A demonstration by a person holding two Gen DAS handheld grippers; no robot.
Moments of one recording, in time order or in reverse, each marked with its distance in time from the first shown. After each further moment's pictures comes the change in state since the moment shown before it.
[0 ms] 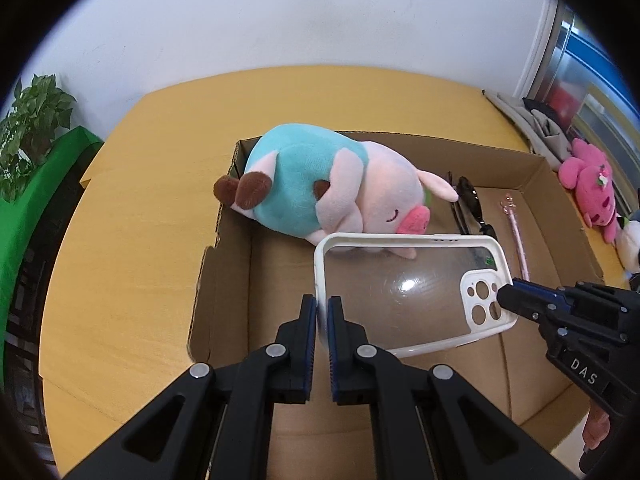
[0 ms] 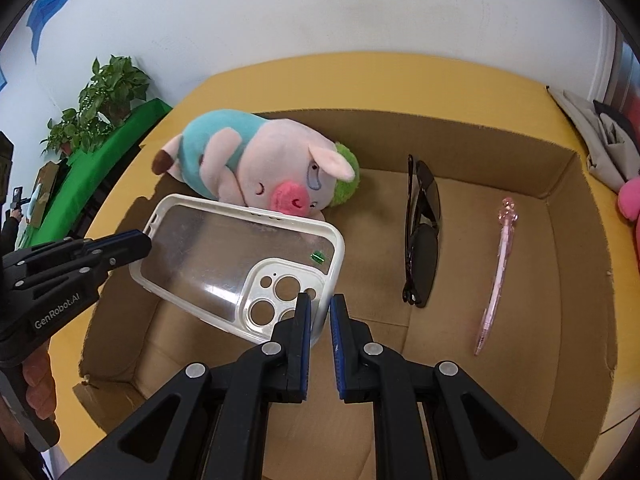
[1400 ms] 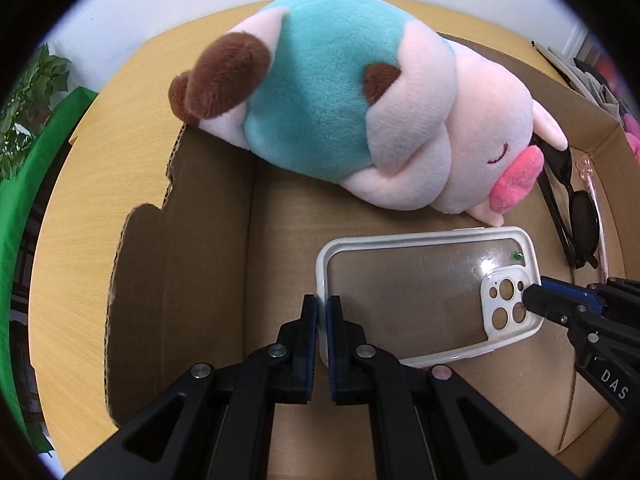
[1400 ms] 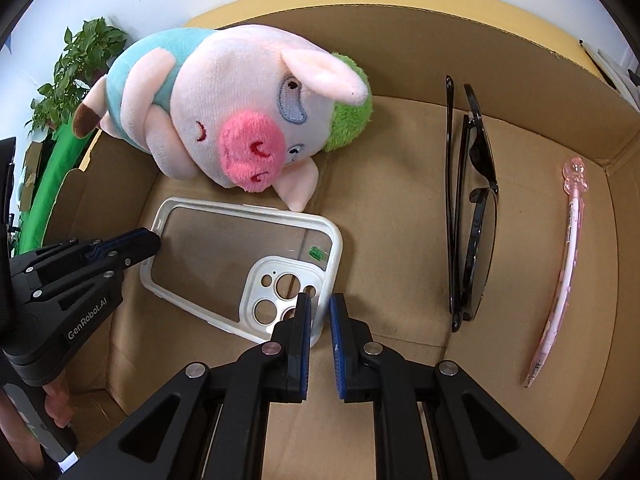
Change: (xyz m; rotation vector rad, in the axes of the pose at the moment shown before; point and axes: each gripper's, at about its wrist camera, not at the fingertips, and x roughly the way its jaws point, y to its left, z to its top) left arm 0.088 0.016 -0.003 -0.013 0.205 0.092; right arm 0.080 -0.009 0.013 0.012 0.222 0.015
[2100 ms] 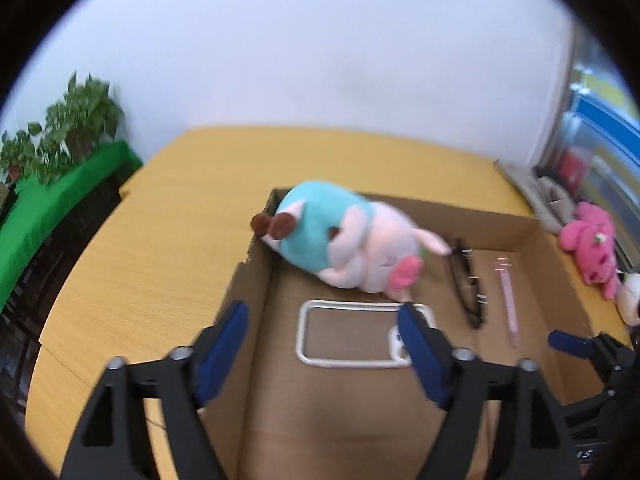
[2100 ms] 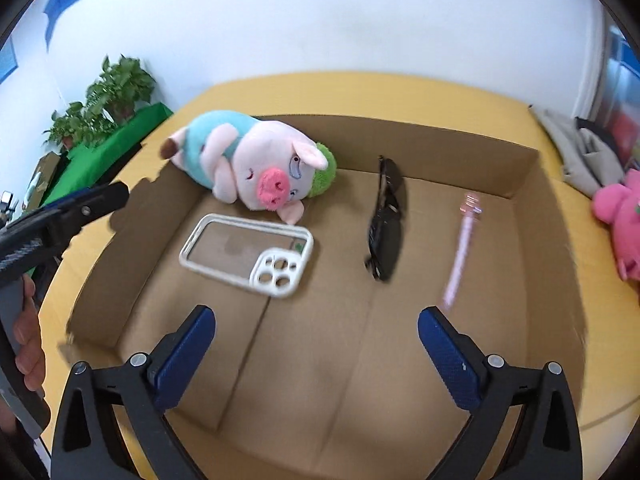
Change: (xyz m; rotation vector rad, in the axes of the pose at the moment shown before) left arm -0.150 -0.016 -0.056 -0.106 -0.513 -0.059; right arm -0.111 -0.003 -0.099 -0.070 -0.345 -0.078
